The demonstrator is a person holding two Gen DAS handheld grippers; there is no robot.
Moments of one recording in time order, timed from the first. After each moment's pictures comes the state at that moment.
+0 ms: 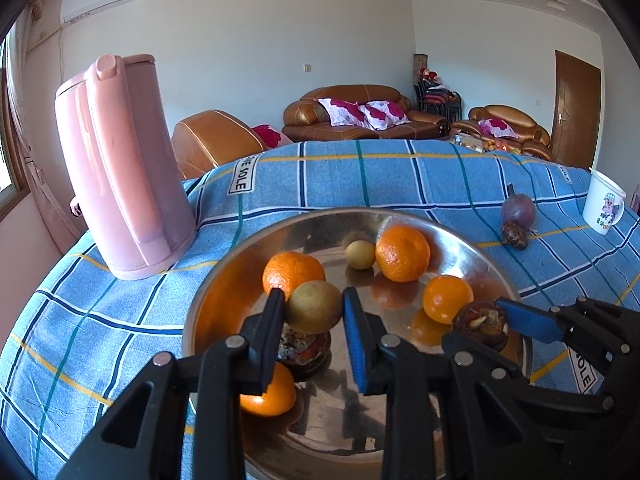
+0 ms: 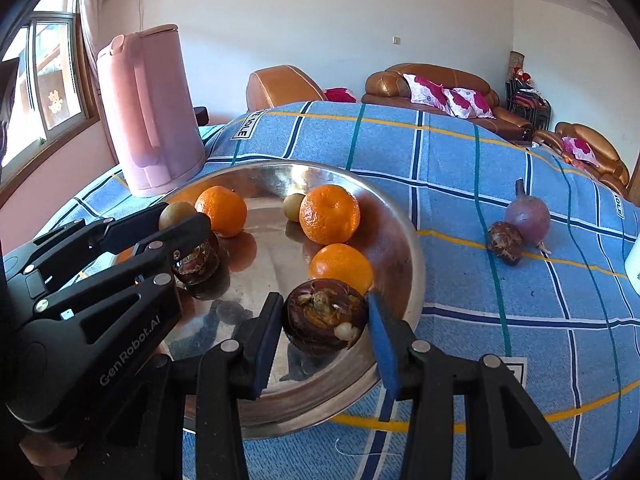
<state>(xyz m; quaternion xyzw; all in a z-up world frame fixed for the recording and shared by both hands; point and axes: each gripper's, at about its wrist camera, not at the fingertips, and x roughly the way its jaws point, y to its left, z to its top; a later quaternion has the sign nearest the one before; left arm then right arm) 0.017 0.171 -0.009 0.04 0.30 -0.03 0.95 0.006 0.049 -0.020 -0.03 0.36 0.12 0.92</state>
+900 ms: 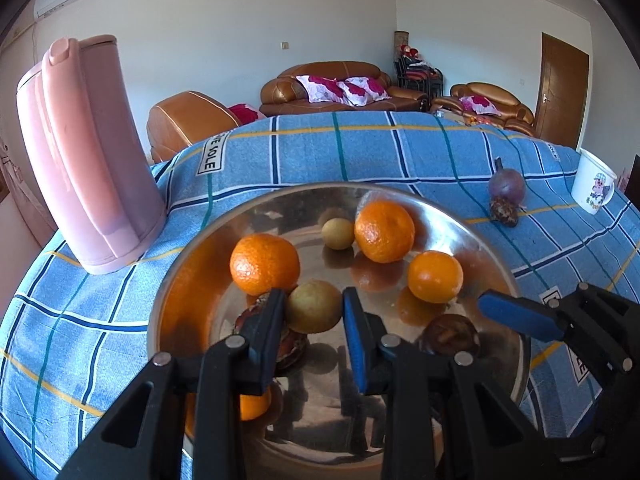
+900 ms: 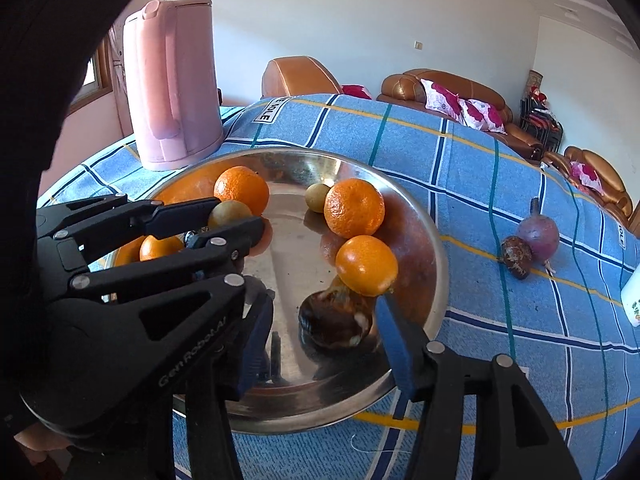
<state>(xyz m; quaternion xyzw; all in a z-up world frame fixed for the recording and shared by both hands) 0.032 0.162 -0.023 0.05 0.35 -0.06 0.93 0.001 0.073 -0.023 -0.09 0.36 0.14 0.92</state>
